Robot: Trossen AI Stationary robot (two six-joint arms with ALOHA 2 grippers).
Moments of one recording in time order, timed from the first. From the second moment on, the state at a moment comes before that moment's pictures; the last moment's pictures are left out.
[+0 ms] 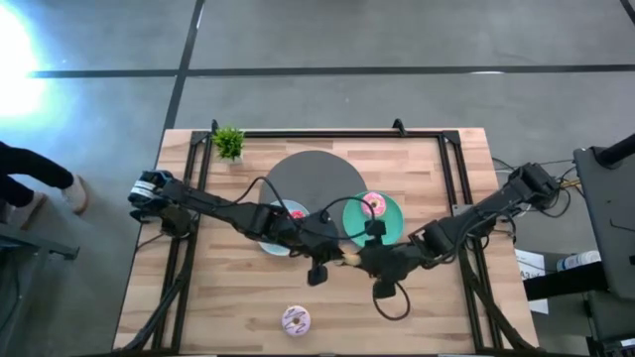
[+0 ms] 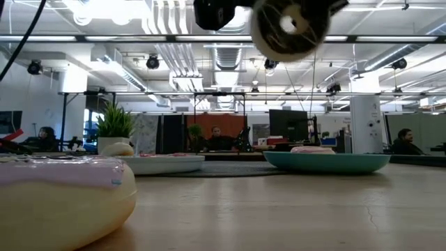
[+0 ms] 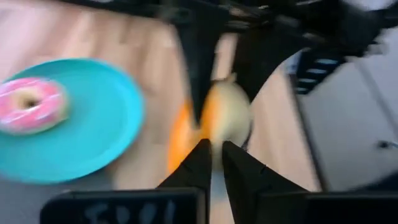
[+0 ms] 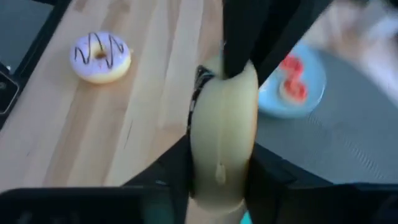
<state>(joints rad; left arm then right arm) -0.25 1.69 1.42 -0.29 -0.04 -0.32 0.51 1.49 1.14 -0.49 0.37 0.21</state>
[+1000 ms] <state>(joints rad) -0.38 1.63 1.34 -0.65 -0.40 -0.49 -0.11 1.22 0.62 -0.43 -0.29 0.90</state>
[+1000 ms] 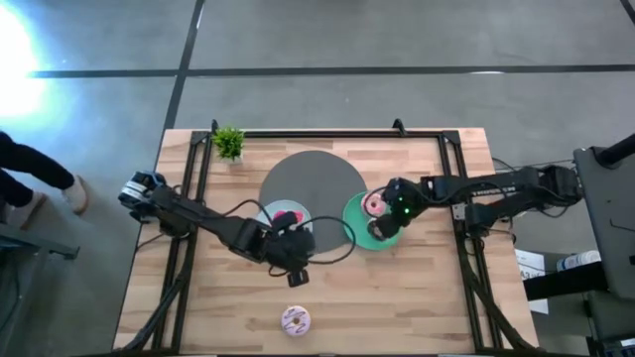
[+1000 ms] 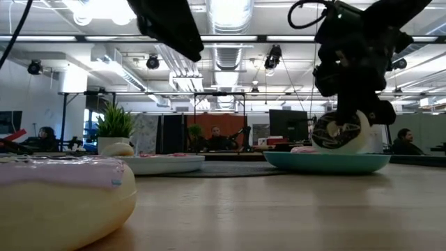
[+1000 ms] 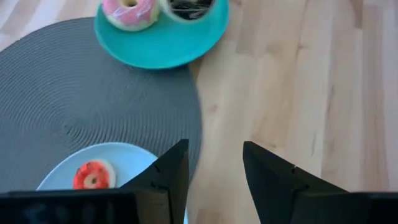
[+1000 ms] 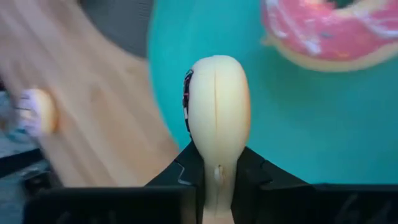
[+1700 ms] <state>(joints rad) -0.38 1.42 1.16 -0.64 -0.53 -0.67 -0.12 1.35 0.72 -0.72 -0.15 0.75</state>
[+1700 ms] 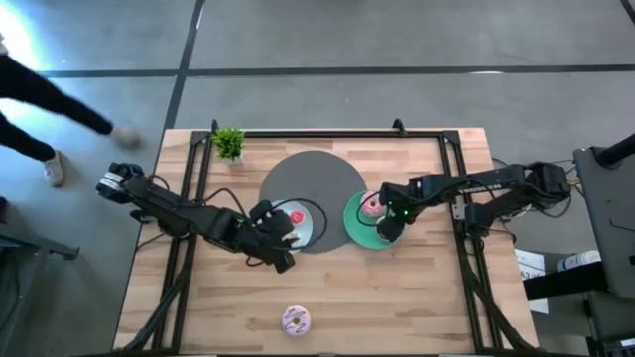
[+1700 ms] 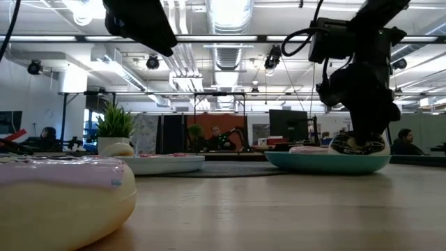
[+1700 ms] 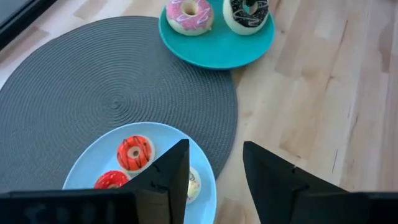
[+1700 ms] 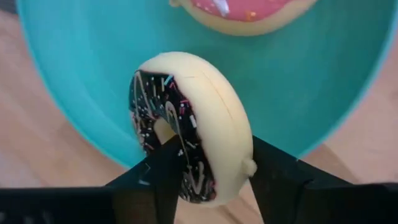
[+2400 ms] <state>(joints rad) -0.43 1.37 1.14 -0.71 -0.49 -0.75 -0.11 1.28 0.88 -0.92 0.08 0.52</state>
